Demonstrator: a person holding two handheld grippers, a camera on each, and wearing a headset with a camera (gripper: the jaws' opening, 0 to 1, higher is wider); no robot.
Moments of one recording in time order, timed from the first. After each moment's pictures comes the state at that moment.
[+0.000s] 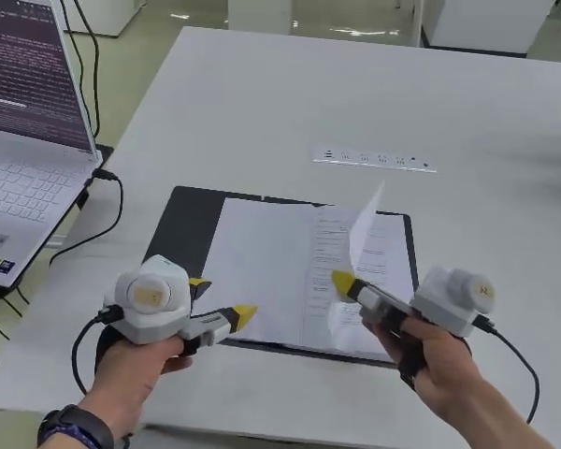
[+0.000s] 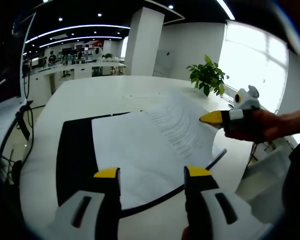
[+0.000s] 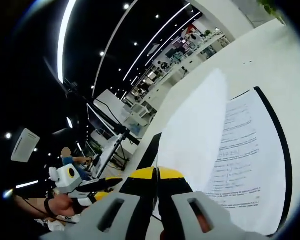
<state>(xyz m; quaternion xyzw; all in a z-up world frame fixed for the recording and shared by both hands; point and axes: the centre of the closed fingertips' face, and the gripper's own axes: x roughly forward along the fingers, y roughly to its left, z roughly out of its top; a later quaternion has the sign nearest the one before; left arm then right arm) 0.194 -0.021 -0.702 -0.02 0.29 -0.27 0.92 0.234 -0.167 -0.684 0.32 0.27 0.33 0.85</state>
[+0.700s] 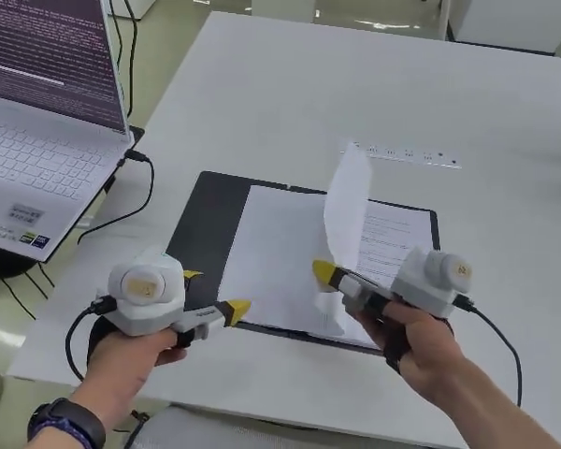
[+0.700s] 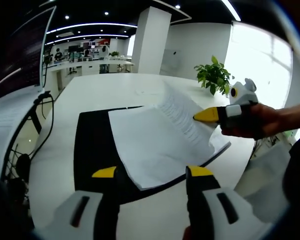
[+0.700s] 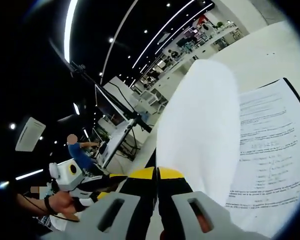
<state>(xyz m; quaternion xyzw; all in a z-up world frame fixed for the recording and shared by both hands) 0.176 0.025 -0.709 -0.03 0.30 -0.25 0.92 0.225 -0.091 -0.687 0.30 0.30 0.38 0.82</state>
